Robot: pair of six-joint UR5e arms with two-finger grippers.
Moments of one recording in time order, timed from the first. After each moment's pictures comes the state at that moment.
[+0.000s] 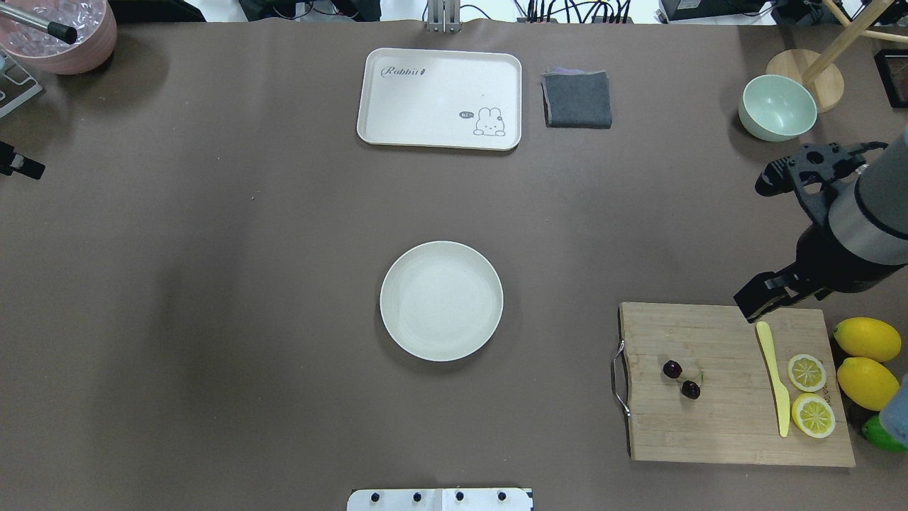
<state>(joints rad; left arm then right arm) -1.32 -1.70 -1.51 -2.17 -2.73 -0.39 0.79 -1.46 2.36 -2.05 2.10 0.58</state>
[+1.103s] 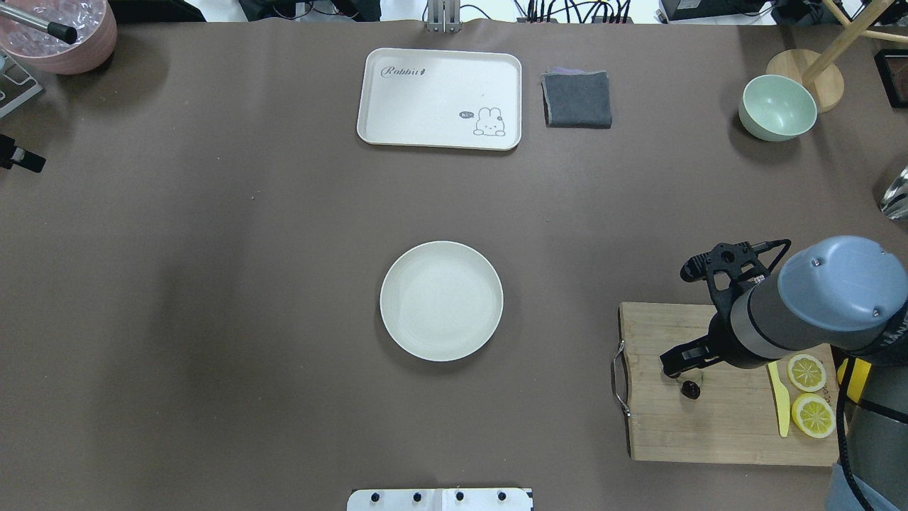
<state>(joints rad) -1.33 -1.71 -1.49 -2.17 -2.72 -0.39 0.49 -1.62 2.19 -1.50 1.92 0.92</state>
